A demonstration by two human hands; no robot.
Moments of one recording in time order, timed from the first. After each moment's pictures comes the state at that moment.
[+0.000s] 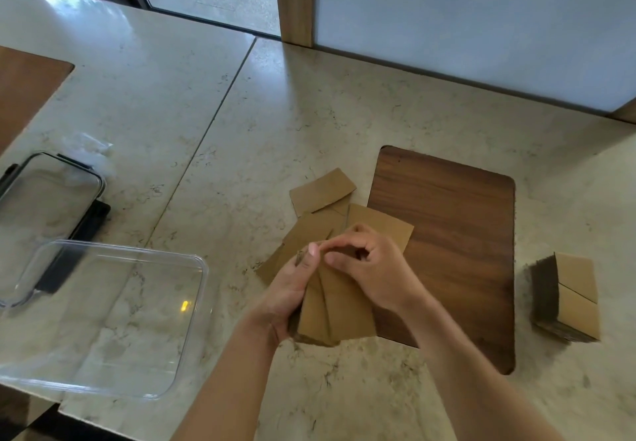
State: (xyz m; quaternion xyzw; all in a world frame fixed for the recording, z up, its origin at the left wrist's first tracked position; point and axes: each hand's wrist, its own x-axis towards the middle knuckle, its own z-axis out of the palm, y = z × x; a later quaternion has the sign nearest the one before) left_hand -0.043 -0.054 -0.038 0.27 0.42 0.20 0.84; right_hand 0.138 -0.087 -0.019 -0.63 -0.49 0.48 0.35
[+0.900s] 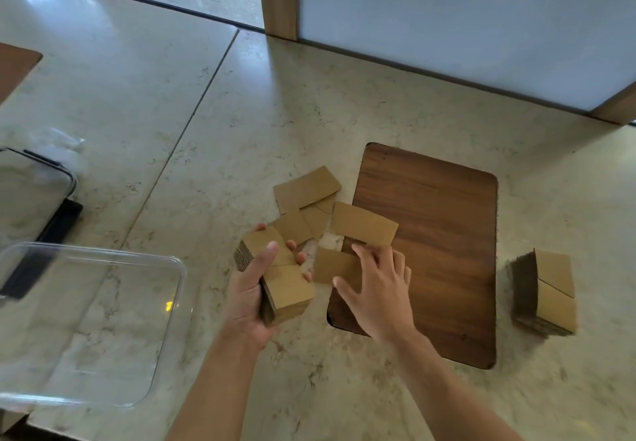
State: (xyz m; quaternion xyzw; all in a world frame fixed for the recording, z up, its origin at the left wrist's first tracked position) left_hand -0.050 -0.058 -0.056 0.06 0.36 0.42 0.83; right_hand 0.138 -0.132 -0.067 -0.82 -0.52 0.21 0.09
